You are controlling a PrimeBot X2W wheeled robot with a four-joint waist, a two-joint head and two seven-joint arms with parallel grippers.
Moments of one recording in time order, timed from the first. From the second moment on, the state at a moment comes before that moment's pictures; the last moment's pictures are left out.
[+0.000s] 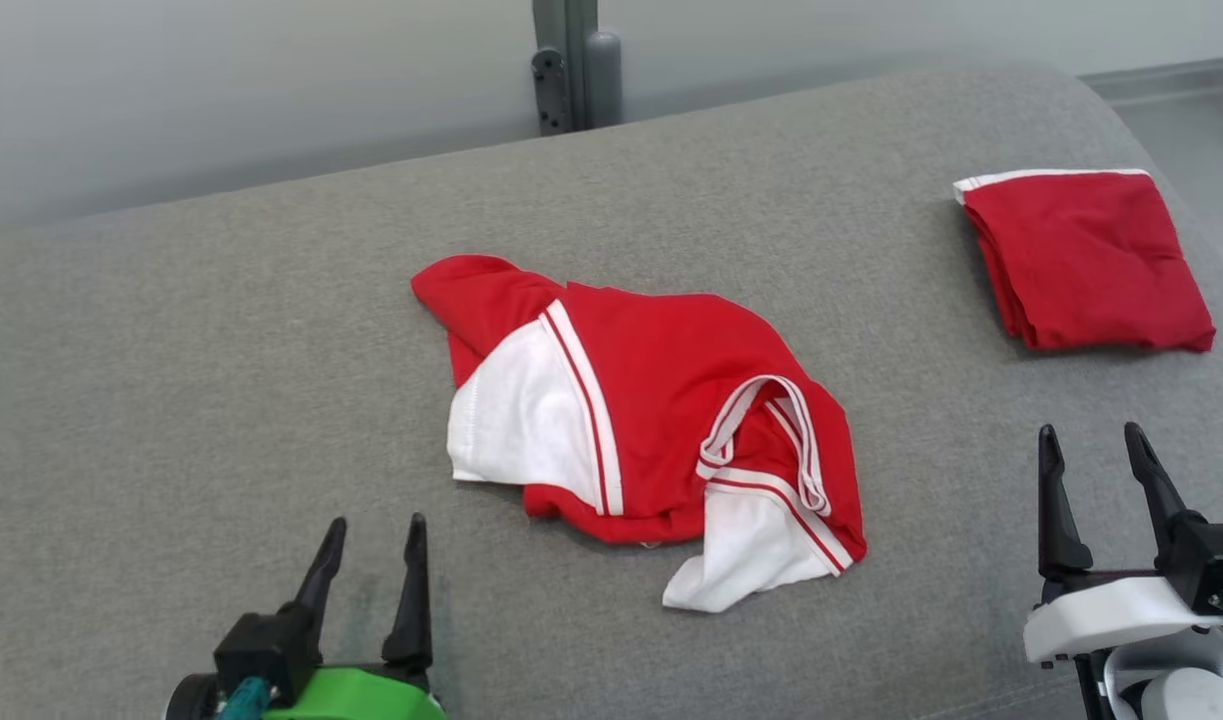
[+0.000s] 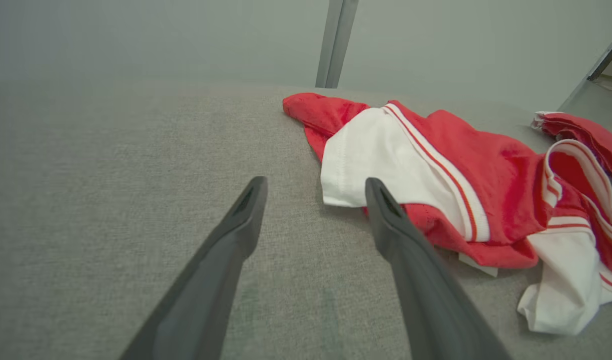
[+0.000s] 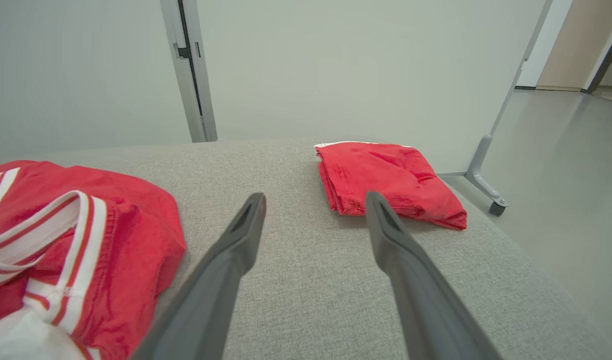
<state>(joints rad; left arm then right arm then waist) -0.01 0.22 -0.42 0.15 -0.49 0.17 -0.26 -0.01 -0.06 -0.17 0.13 0.03 0.13 -0.26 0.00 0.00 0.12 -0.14</state>
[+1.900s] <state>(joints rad) -0.15 0.05 -0.25 0.42 -0.31 -0.13 -0.19 0.01 -0.05 -0.10 0.18 0.06 0.13 -0.26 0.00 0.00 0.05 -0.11</state>
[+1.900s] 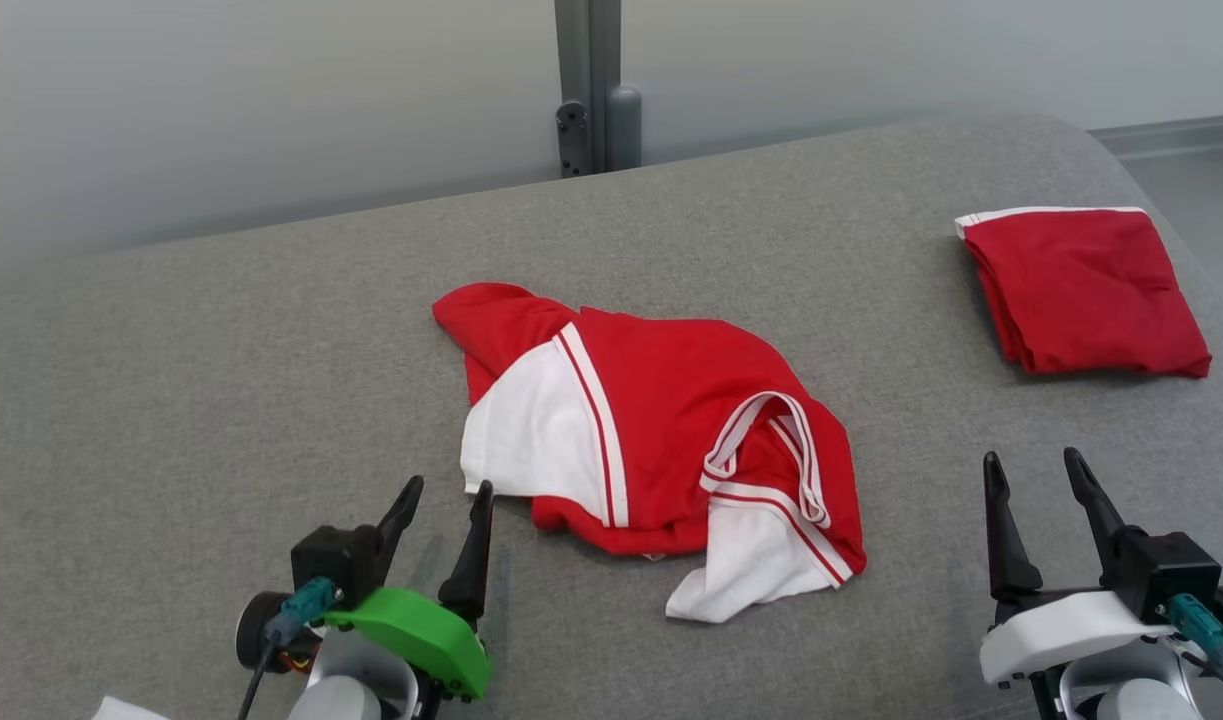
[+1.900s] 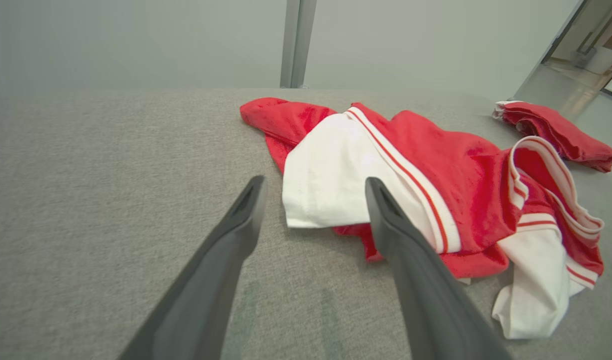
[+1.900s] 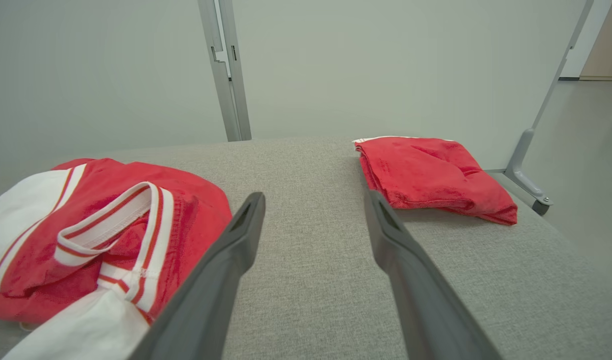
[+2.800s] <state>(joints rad) -0.41 0.09 -0.30 0.85 -0.52 -0.13 -0.10 -0.04 -0.05 -0.10 0.19 0.08 0.13 -0.26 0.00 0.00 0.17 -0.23</state>
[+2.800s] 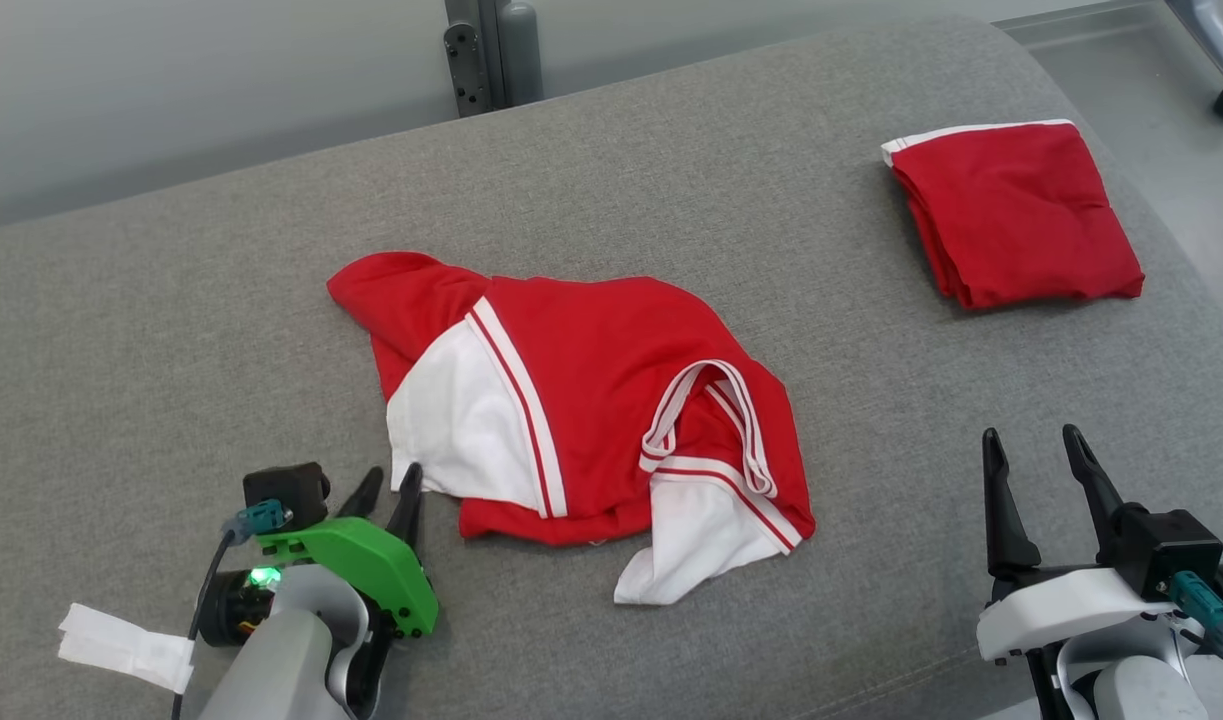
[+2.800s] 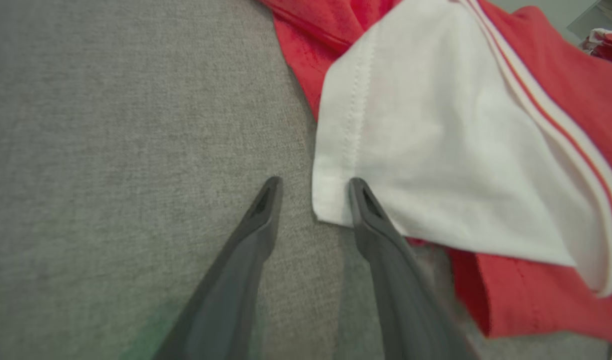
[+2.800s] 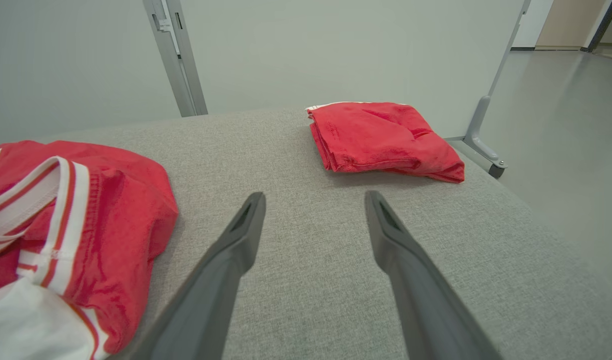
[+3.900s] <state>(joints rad) -0.70 0.07 -0.45 0.18 -0.74 0.00 0.16 -0.14 -0.05 -0.01 0.20 0.19 0.13 -0.26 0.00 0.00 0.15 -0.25</state>
